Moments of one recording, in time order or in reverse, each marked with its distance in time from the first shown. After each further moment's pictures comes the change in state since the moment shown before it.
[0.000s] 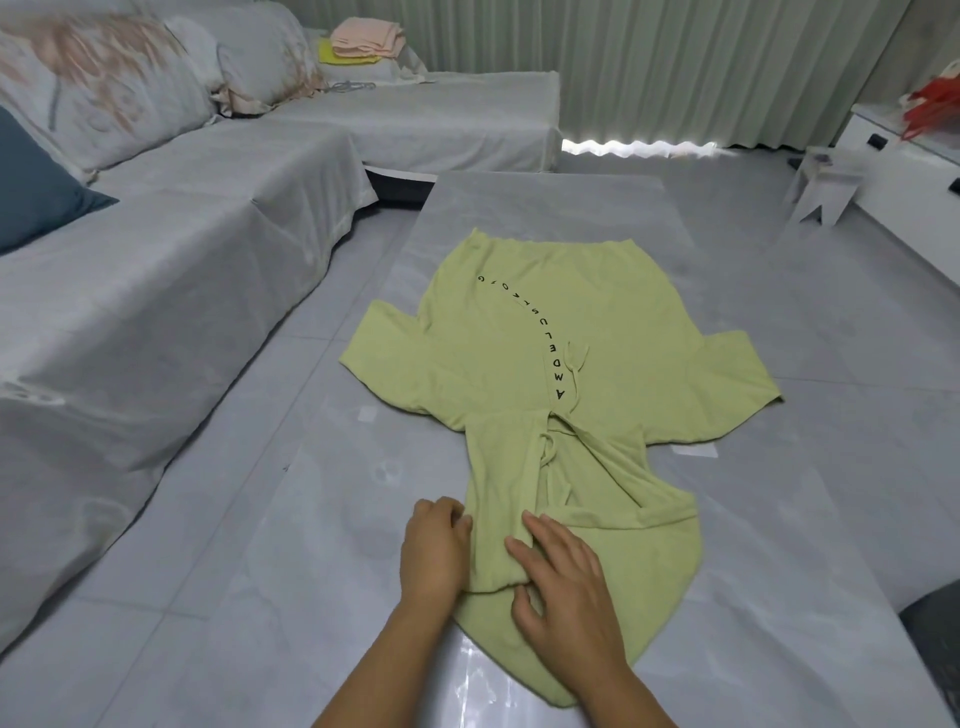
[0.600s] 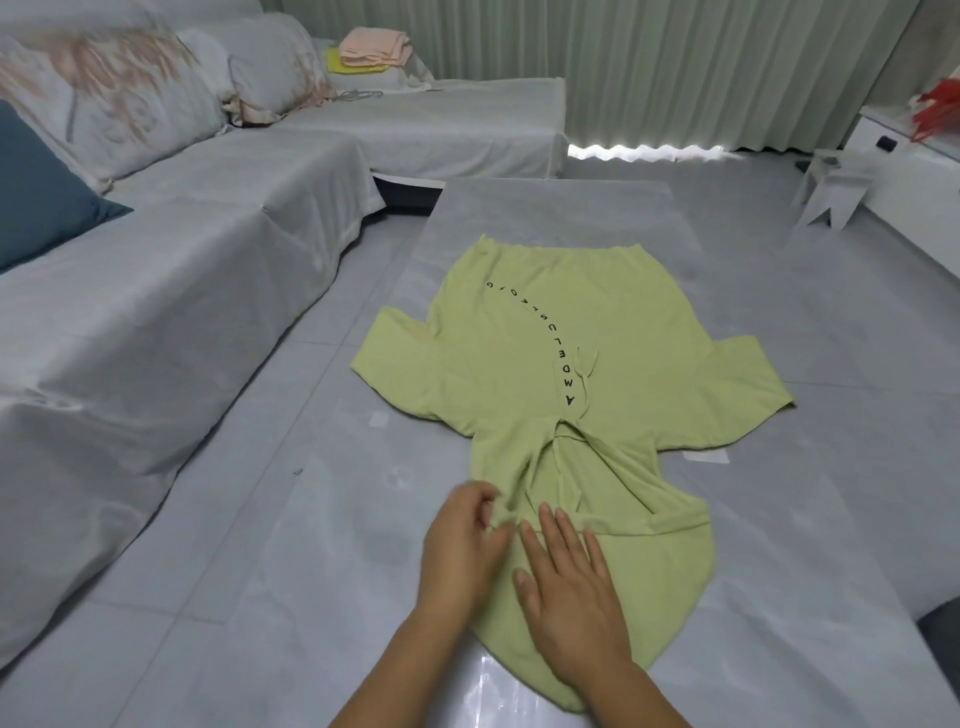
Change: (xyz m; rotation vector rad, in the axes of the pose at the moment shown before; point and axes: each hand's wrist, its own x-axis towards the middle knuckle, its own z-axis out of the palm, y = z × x) left_hand -0.011 0.018 -0.015 -0.241 0.052 0.272; right_hand 0.009 -0.003 0.008 -0.246 -0.173 0.120
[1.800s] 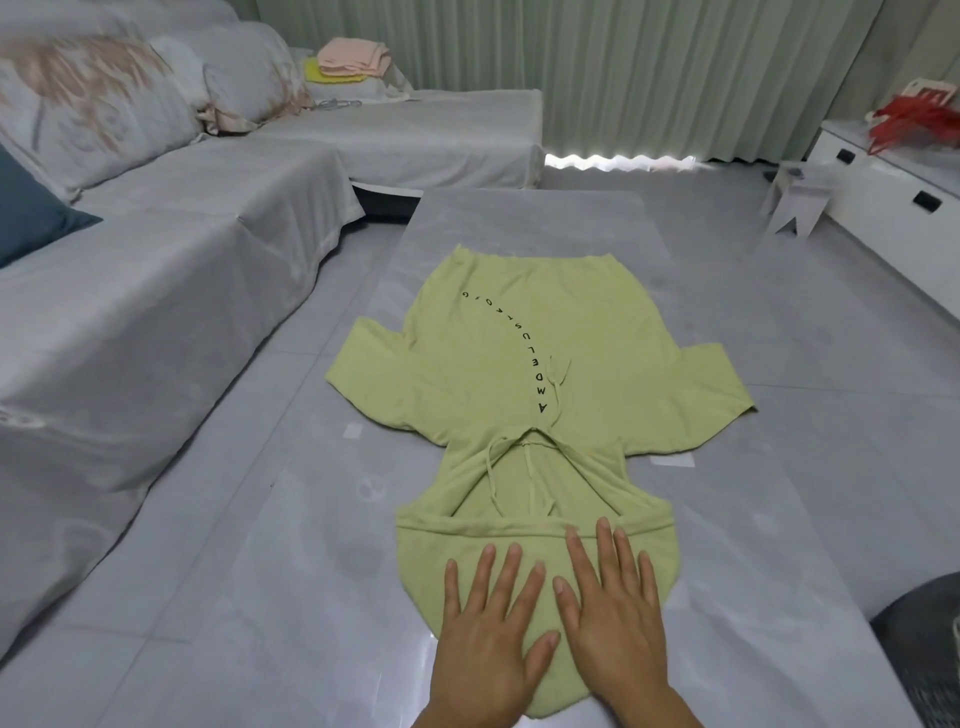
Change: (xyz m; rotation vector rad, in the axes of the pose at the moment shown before) left_hand -0.062 -0.040 0.061 0.725 -0.263 0.395; right_hand -0.020 0.056 -0.006 -0.165 0.151 0.199
